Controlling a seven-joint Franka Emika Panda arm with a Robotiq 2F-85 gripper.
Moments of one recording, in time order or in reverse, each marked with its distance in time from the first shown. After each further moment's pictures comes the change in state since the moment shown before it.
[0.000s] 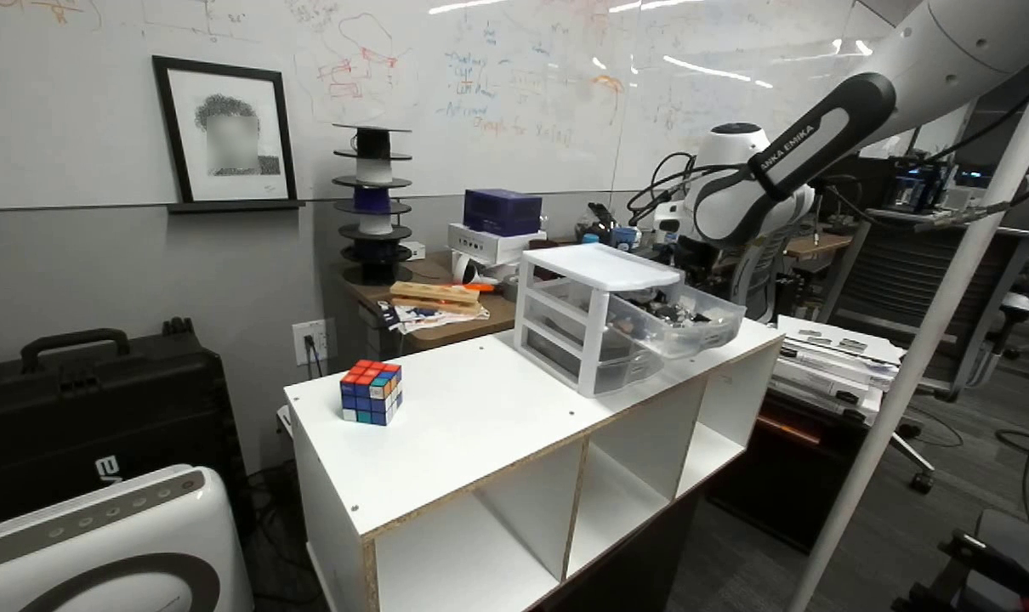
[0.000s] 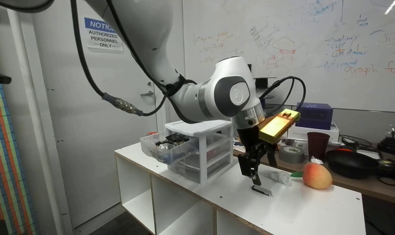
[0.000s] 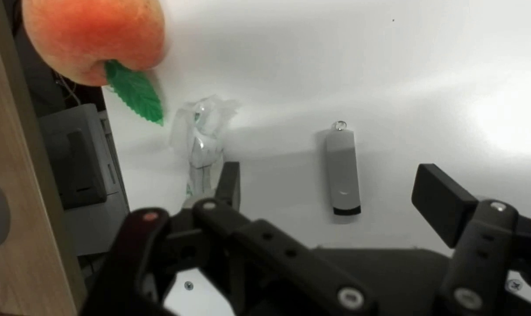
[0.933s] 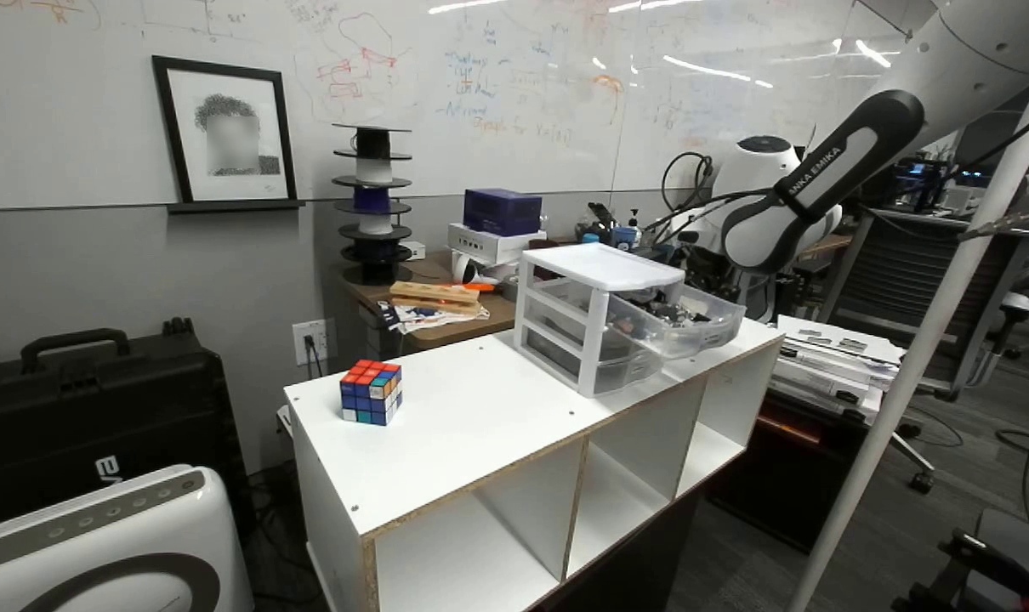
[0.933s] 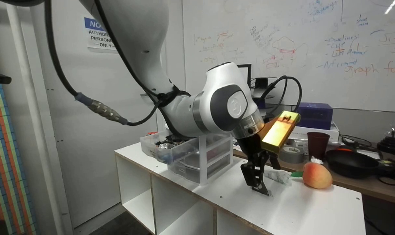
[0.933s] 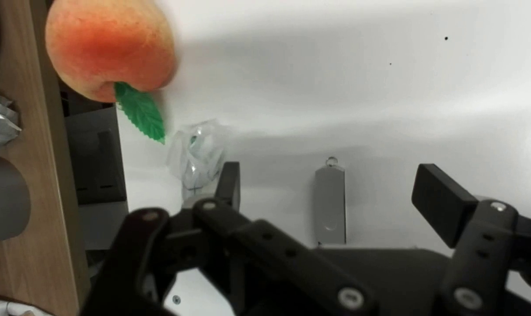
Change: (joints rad) arm 0.005 -0.030 -0.055 -0.132 -0.094 0.221 0.016
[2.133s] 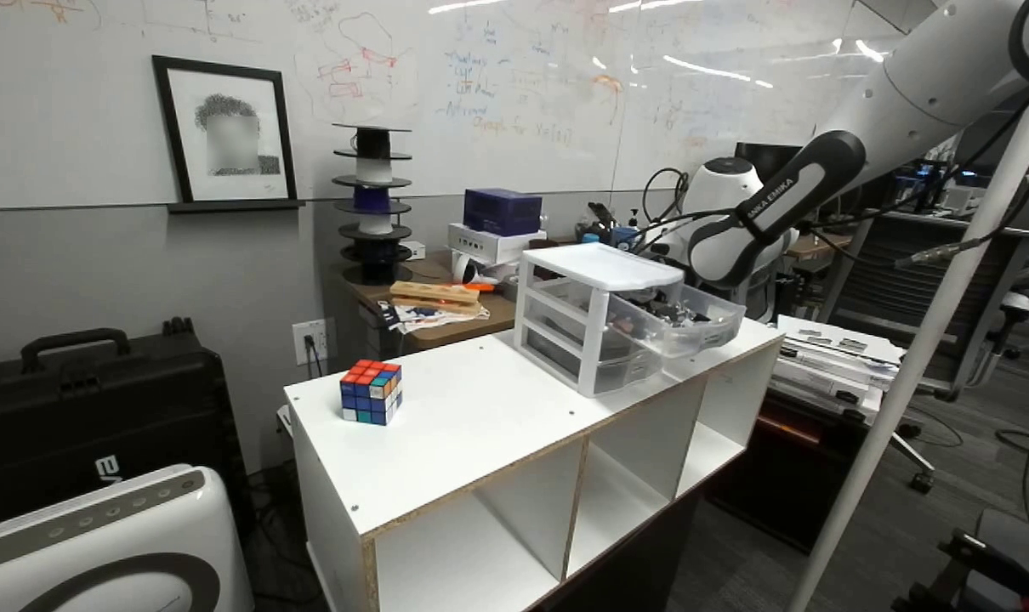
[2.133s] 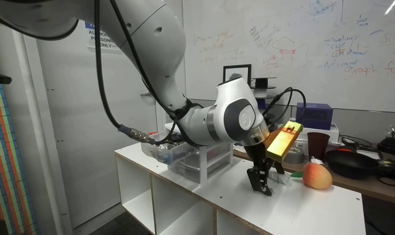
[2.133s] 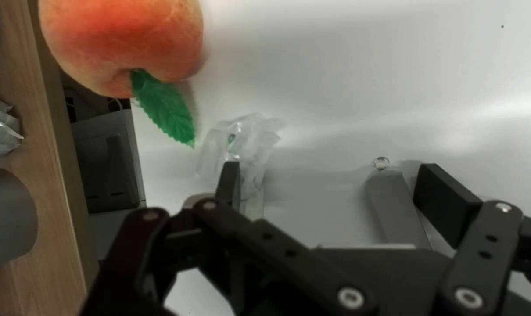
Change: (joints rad) arm -0.011 0.176 0.034 0.226 0.015 -0.054 0.050
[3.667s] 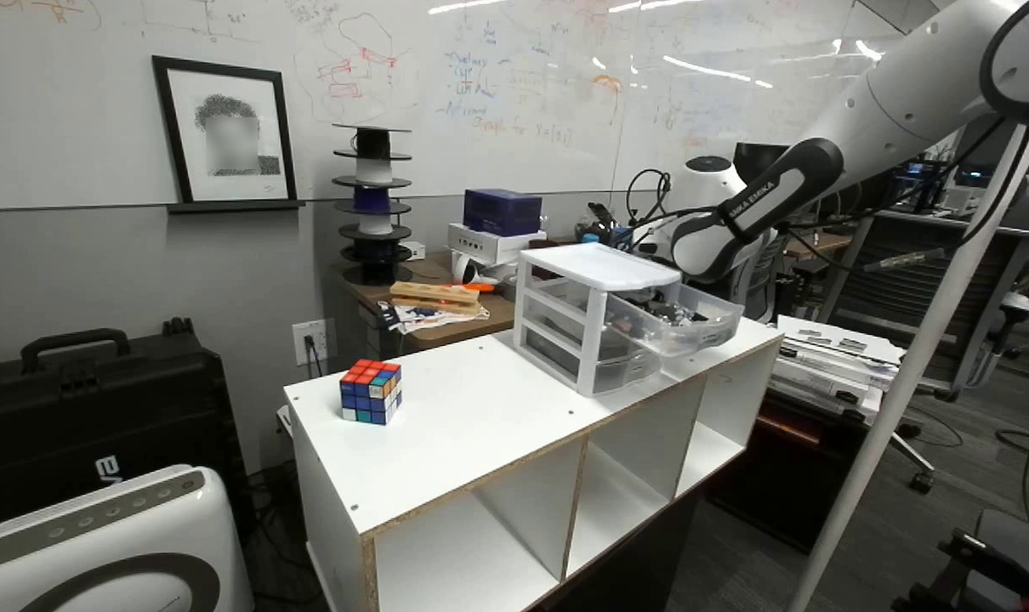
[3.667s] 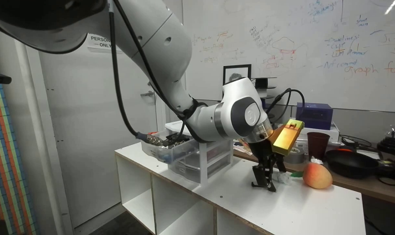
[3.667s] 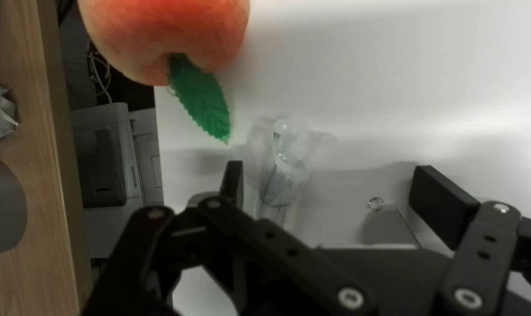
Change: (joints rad) arm -0.010 0.081 0.028 0.161 -0.006 -0.110 -0.073
